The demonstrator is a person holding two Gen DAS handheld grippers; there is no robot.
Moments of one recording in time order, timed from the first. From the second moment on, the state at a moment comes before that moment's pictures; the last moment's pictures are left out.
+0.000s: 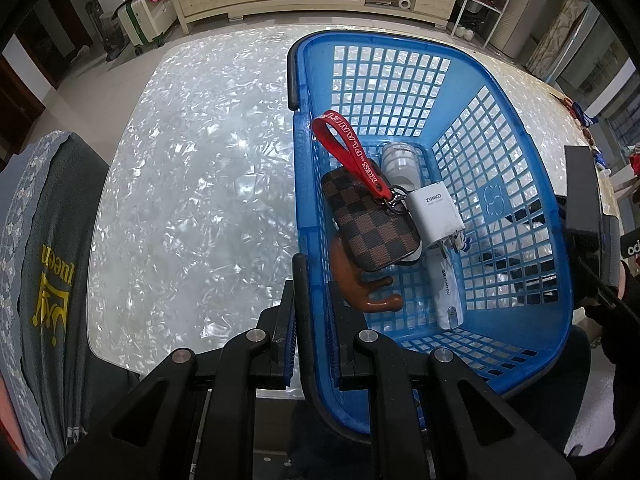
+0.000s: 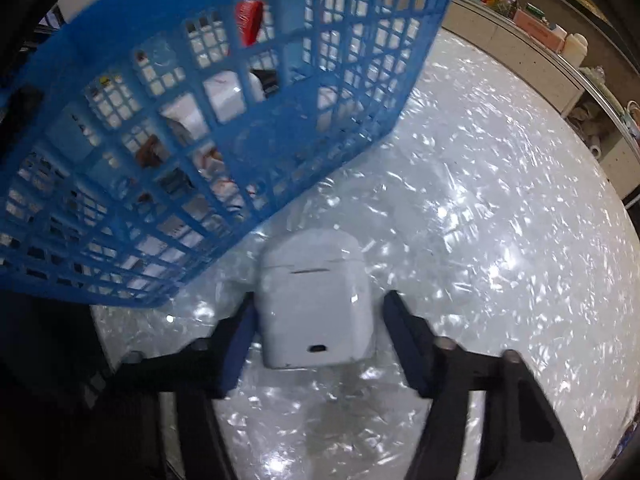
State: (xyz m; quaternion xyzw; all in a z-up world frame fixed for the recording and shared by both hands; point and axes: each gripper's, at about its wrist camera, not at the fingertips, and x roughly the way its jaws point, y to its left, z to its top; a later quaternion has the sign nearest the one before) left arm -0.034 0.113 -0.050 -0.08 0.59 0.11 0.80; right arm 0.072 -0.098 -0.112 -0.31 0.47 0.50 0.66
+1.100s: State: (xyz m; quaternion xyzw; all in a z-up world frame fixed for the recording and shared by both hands) left arm -0.035 0.111 -0.050 -0.08 0.59 0.12 0.80; right arm 0.077 -0.200 -0.041 -0.15 0.57 0.29 0.75
